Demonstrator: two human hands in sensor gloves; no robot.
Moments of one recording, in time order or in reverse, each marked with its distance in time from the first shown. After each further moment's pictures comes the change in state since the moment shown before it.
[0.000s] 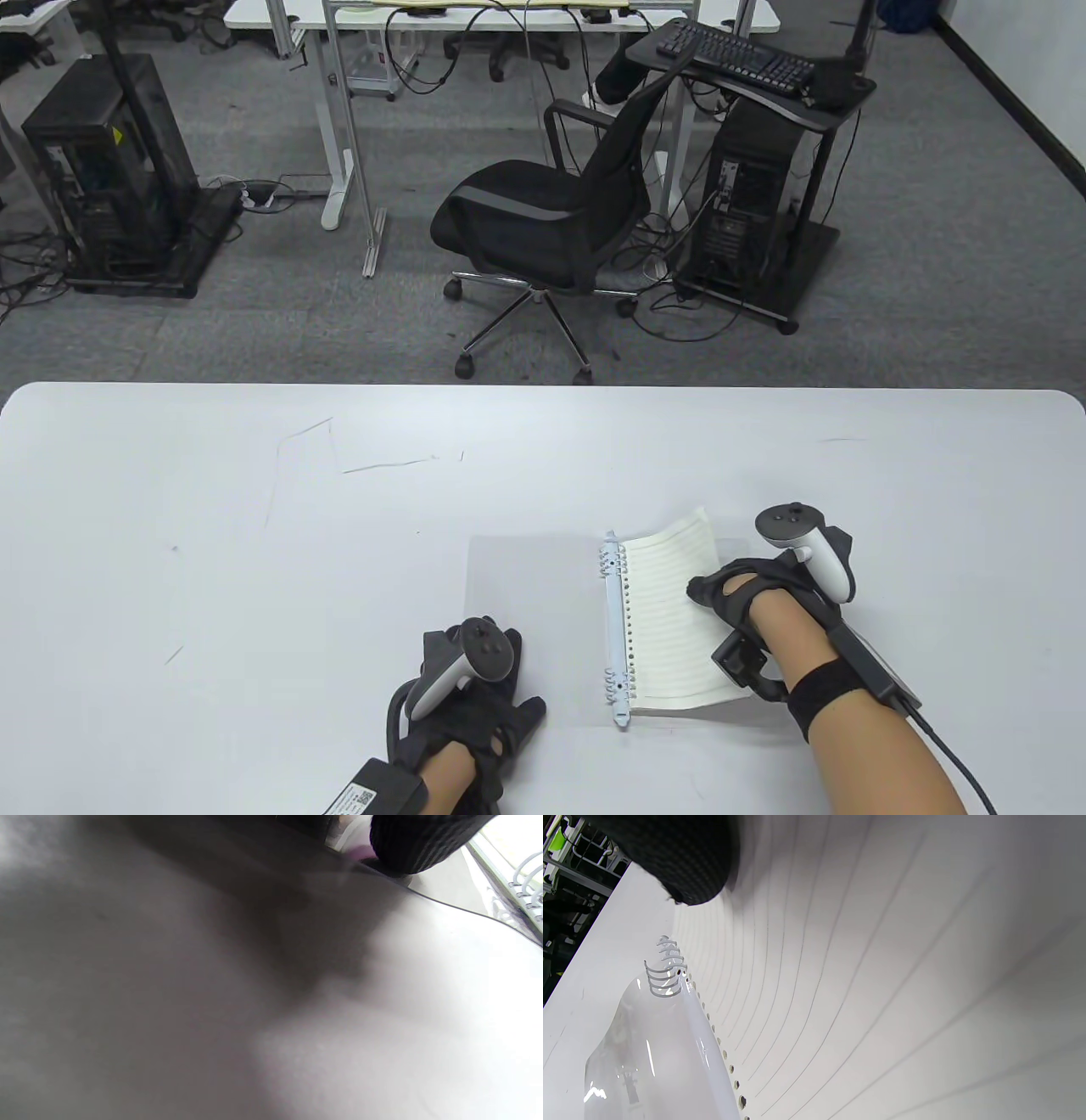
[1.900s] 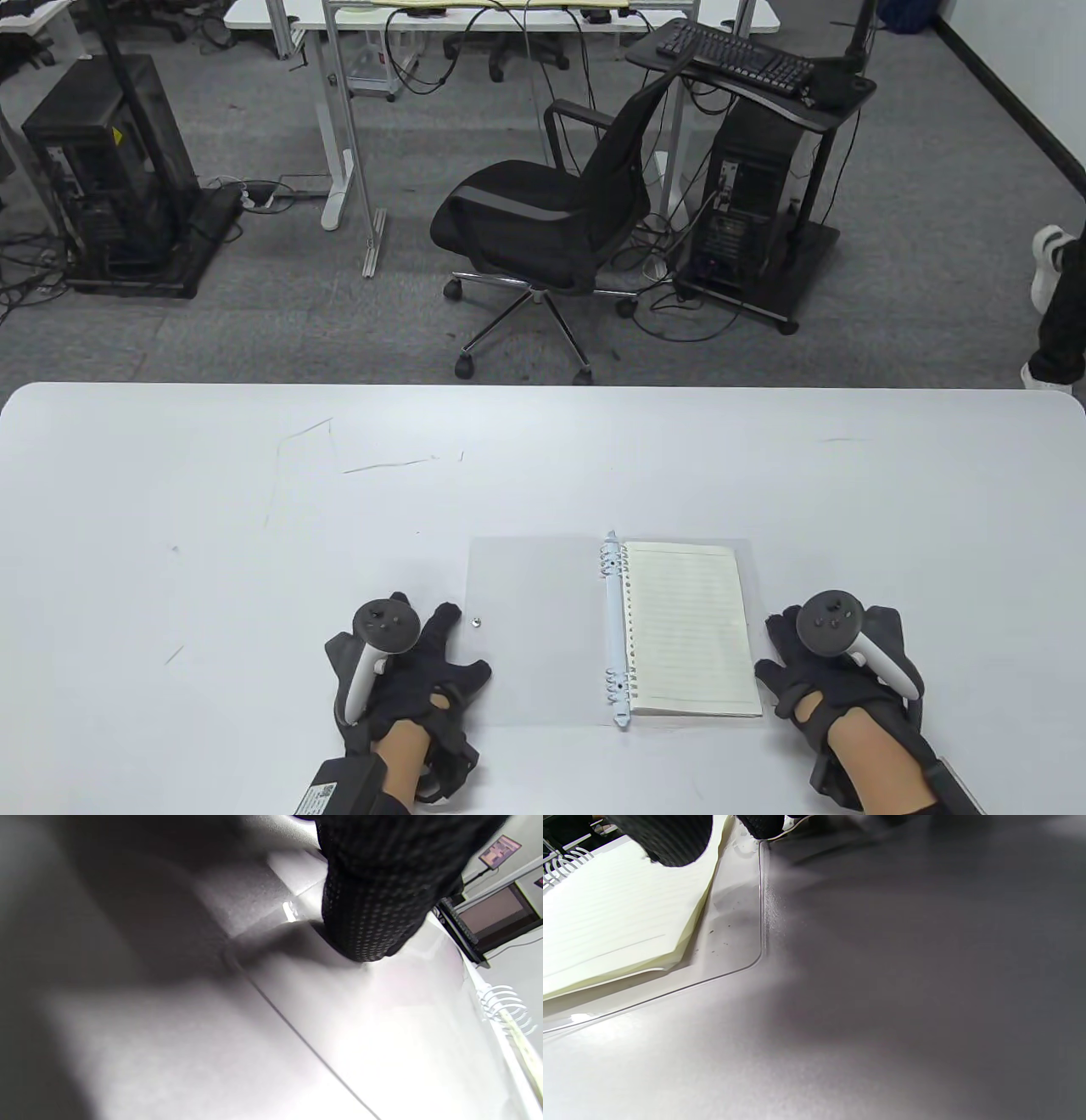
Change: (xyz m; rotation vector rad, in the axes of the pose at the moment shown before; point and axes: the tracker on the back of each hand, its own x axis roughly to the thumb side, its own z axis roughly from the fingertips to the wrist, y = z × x) left_hand -0.068 0.034 -0.003 0.253 0.106 0.487; right_hand -0.091 0.011 0.035 -0.201 -0.193 0.477
